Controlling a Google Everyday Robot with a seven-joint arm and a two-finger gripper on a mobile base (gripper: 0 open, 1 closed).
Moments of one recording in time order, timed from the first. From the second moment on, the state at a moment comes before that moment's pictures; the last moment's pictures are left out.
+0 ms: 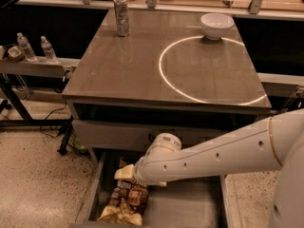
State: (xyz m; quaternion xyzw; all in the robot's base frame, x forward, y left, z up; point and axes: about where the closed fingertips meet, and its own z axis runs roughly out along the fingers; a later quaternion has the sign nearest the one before) arm 0.465 0.035 0.497 -0.98 0.03 -0.09 0.15
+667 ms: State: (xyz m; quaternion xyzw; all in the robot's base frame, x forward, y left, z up) arm 0.487 0.040 0.432 -0.98 0.02 -0.09 0.15
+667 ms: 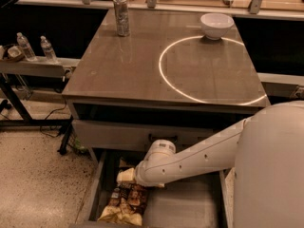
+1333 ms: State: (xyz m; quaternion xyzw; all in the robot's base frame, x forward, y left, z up) arm 0.481 0.032 0.383 -0.99 0.02 -0.07 0.14
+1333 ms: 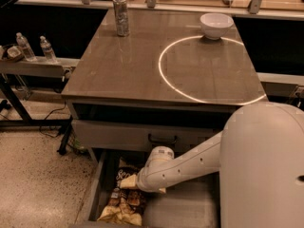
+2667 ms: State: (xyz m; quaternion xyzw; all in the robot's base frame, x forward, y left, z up) arm 0.444 0.036 0.396 -0.98 0.03 -0.08 0.17
